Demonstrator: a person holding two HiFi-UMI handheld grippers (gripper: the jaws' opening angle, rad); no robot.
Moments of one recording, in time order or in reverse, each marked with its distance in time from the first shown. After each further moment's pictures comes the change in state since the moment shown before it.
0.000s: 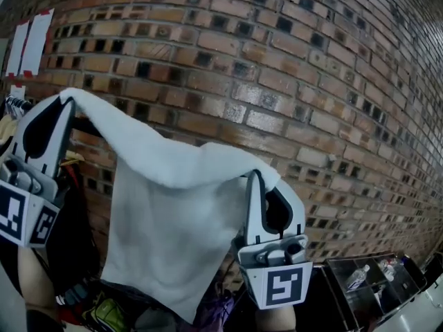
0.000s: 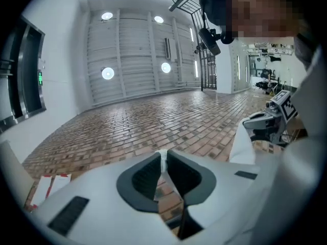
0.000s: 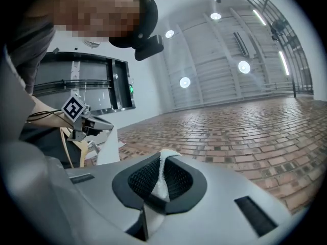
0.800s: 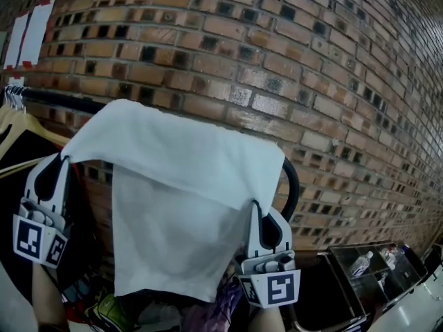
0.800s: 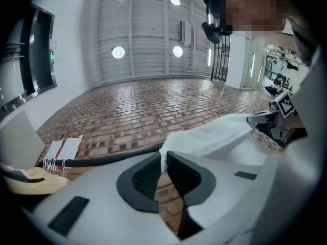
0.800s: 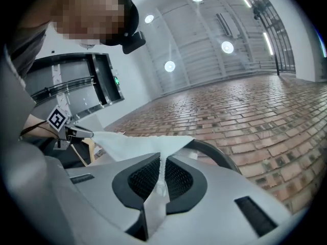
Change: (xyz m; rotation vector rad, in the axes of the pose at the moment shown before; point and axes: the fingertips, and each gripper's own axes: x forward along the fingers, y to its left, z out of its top) left arm -0.109 -0.014 -0.136 -0.144 0.203 0.024; right arm -0.087 0.031 -0.082 0.173 0.158 -0.108
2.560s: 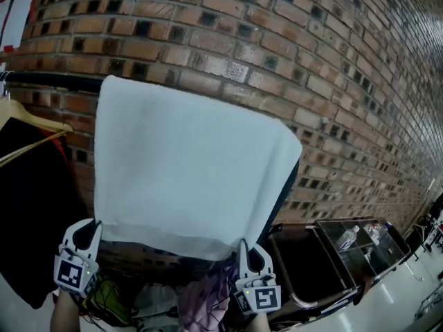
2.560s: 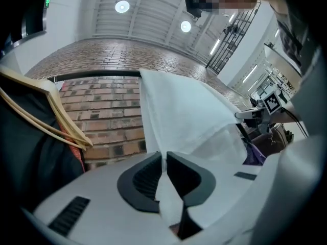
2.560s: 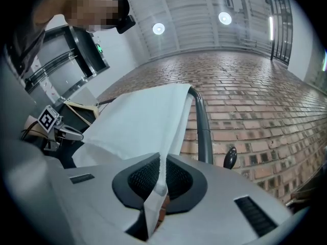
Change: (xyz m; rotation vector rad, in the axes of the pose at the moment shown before) left arm -0.106 -0.101 -0.187 -0.198 0.354 -0.281; right arm -0.148 0.042 -0.119 0.086 0.388 -0.123
